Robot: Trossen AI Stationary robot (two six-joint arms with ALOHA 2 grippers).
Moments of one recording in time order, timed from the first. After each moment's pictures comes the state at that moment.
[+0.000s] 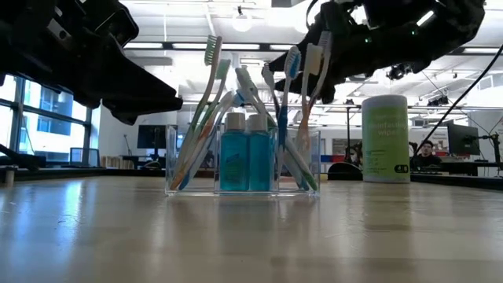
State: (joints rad) left arm -0.50 1.54 0.36 0.97 -0.48 -0.30; right arm 0.05 1.50 0.58 0.74 0.16 0.27
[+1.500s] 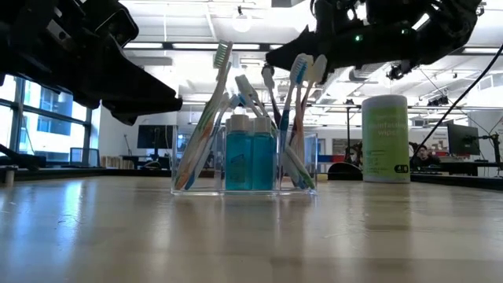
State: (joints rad) left arm -0.50 1.54 0.36 0.96 -0.48 -0.30; right arm 0.00 1.52 0.58 0.93 0.19 0.04
